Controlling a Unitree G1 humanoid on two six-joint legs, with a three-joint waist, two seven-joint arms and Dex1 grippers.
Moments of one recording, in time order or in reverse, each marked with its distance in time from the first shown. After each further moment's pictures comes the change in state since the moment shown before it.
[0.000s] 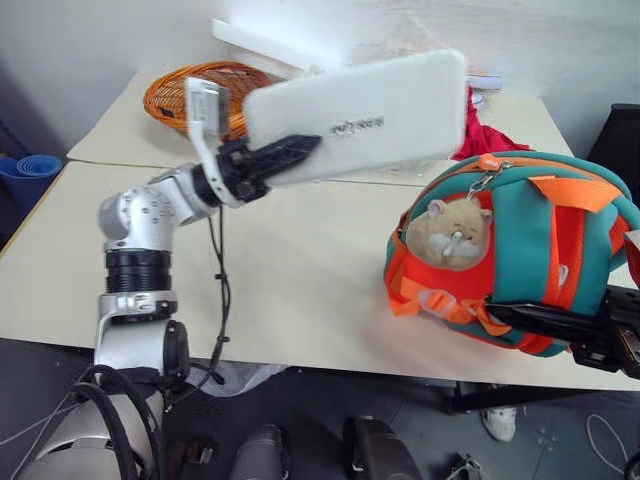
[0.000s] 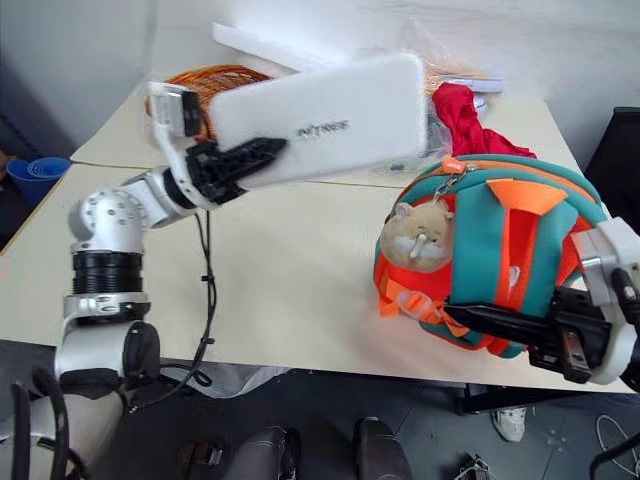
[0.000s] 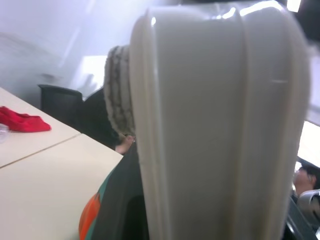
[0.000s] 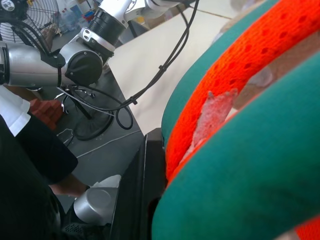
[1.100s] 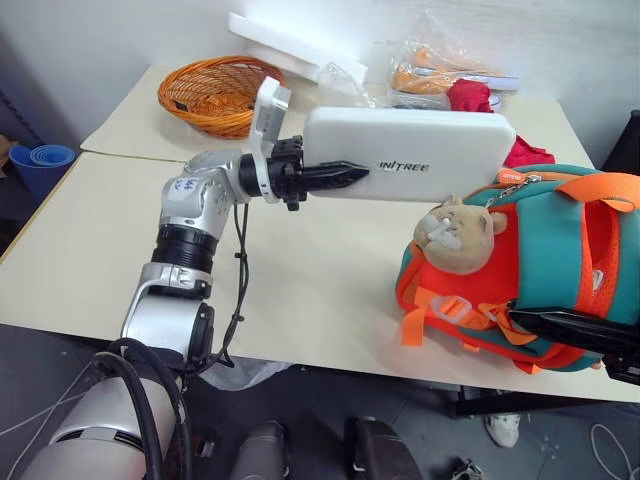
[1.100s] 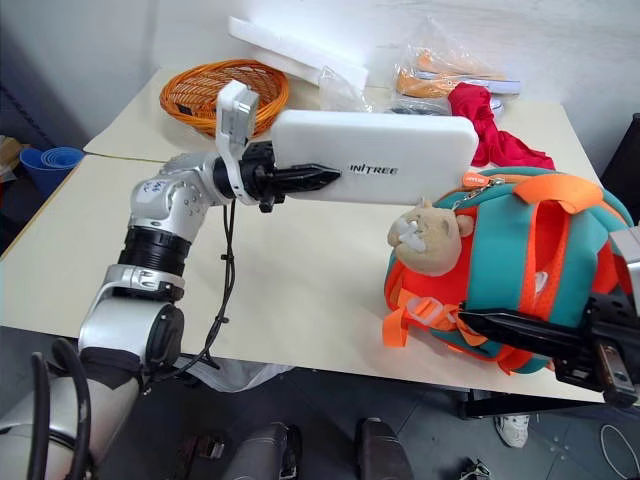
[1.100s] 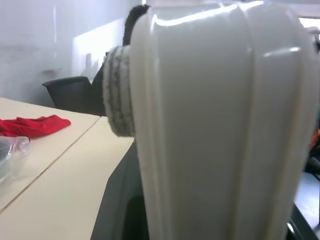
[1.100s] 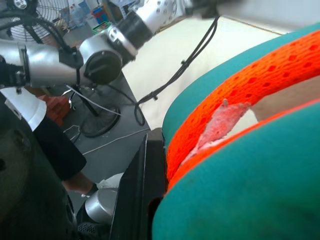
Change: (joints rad) left arm -0.121 -0.056 -0.129 0.249 0.303 -0.469 -0.227; right arm 0.100 -0.078 -0.153 -0.013 0.194 -0.019 -0.070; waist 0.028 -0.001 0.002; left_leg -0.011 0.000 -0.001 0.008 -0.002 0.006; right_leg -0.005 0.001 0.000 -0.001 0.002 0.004
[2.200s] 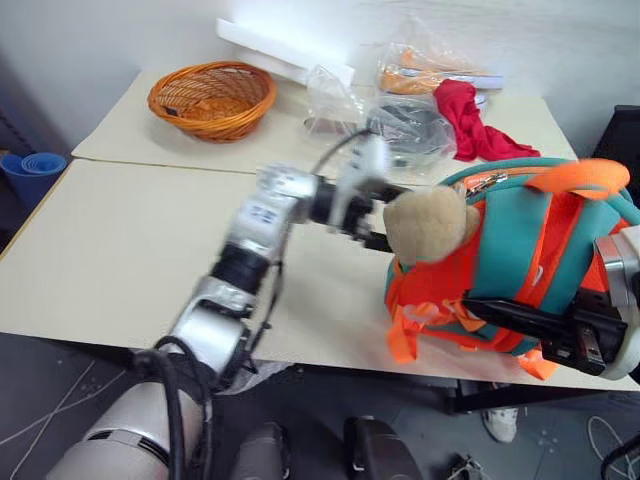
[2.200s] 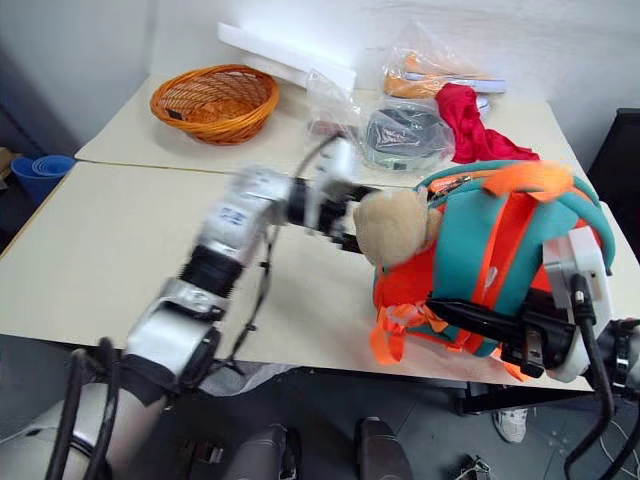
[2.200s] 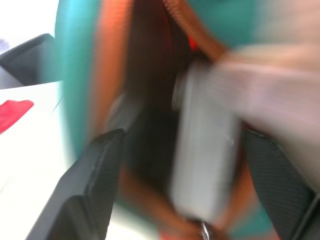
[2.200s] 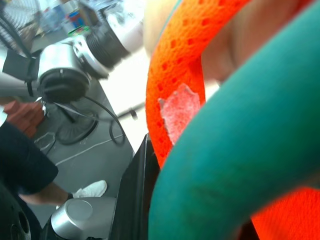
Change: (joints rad) left arm 0.034 -0.079 -0.150 -0.115 0.213 -0.086 0.048; right arm -0.068 0.100 0.271 -0.044 -0.180 -0.128 -0.121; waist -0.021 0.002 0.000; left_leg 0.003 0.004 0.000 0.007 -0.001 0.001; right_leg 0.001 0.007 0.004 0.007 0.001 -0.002
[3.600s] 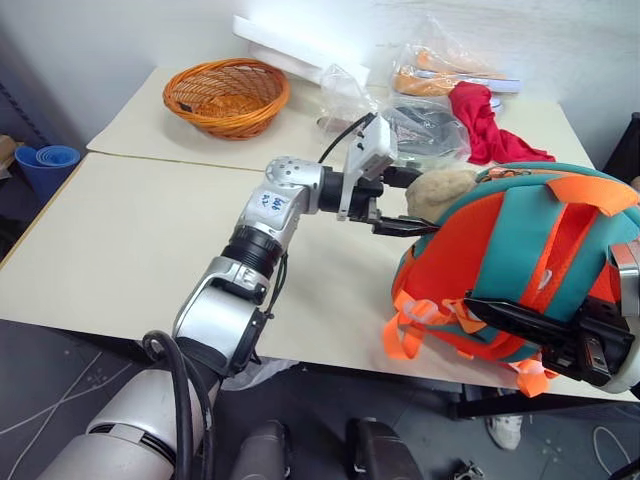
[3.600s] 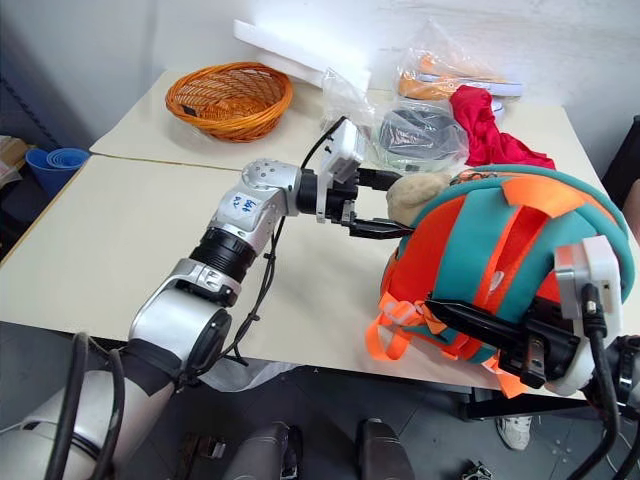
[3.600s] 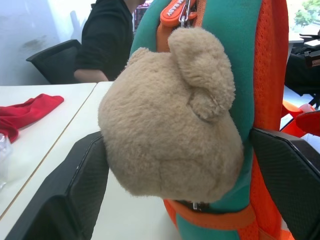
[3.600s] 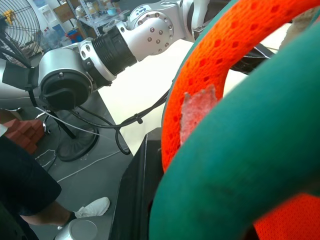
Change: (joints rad) left arm -0.161 -0.133 0.009 0.344 0.009 -0.169 0.090; right arm 0.098 0.022 -0.048 -0.071 0.112 -0.075 -0.106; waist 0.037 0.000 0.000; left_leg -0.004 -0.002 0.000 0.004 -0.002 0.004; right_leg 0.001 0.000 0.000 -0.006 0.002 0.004
